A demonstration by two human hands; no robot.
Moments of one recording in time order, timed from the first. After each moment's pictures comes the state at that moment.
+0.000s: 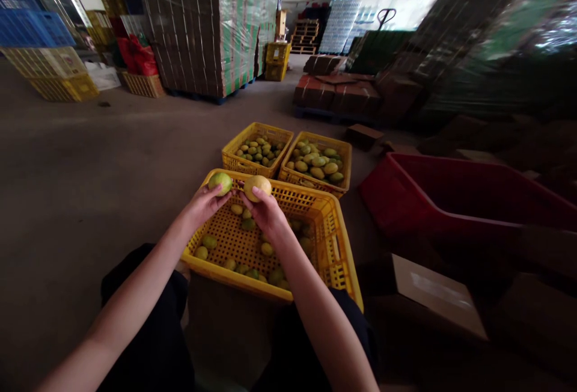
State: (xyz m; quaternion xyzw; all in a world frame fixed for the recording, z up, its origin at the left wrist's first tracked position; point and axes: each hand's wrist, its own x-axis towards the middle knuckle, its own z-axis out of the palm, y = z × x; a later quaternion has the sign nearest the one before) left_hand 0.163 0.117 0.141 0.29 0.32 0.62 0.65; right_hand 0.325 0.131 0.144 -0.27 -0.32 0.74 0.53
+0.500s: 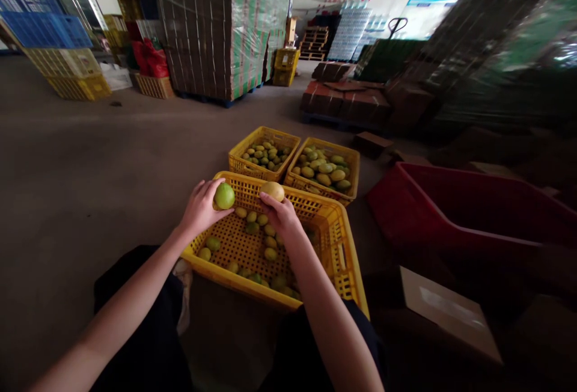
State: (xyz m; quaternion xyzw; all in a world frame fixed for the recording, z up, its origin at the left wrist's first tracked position) left_hand 0.129 0.098 0.125 0.74 0.53 0.39 -0.10; right_hand 0.336 0.152 0.128 -0.38 -0.33 0.67 0.55
